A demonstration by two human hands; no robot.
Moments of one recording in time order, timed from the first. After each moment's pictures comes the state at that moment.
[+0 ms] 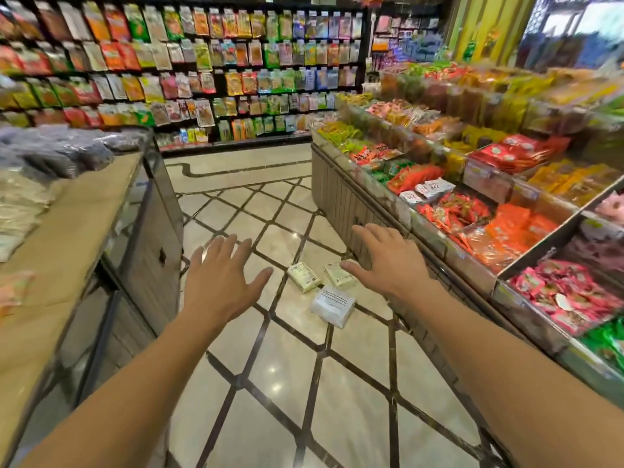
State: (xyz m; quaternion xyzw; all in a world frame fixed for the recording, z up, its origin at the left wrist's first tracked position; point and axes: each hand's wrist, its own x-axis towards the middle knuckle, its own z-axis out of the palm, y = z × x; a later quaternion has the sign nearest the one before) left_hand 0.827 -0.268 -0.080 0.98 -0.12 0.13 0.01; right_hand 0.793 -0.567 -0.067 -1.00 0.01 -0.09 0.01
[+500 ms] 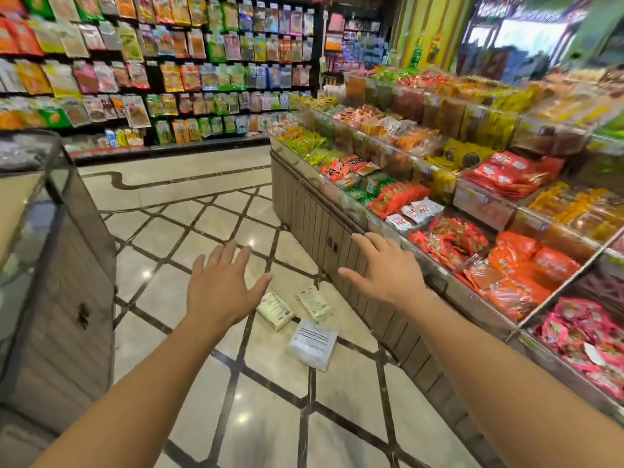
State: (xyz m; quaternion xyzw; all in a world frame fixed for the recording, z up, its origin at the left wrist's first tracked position) left_hand 1.142 -0.322 -0.107 0.98 -0.19 0.08 0.06; right_hand 1.060 -0.603 -0.086 -0.99 0.10 -0.07 0.00
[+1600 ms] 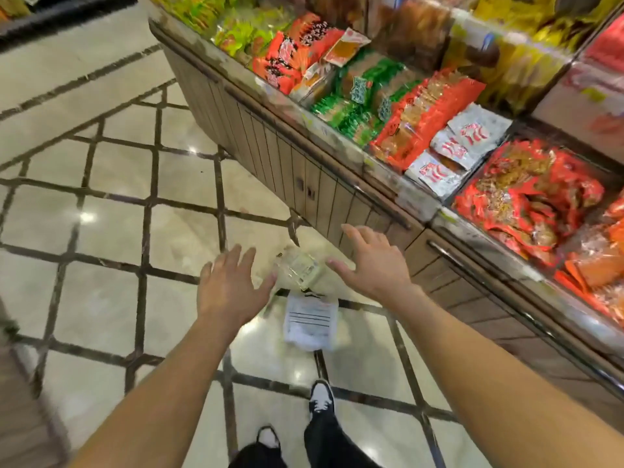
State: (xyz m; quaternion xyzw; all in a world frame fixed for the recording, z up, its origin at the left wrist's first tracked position) left_hand 1.595 -0.588 -0.331 0.95 -0.28 -0.15 -0.01; right_hand 1.466 -0.809 -0.320 -0.95 0.26 0.10 0.15
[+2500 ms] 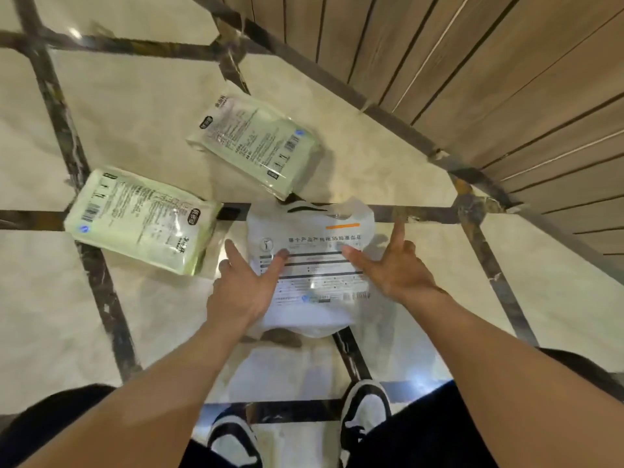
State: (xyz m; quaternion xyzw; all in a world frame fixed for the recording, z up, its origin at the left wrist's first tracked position) left_hand 1.618 -0.628 -1.015 0.89 -0.10 -0.42 0.14; right_hand 1.462 -0.799 -0.994 -0.68 0.59 0.24 0.37
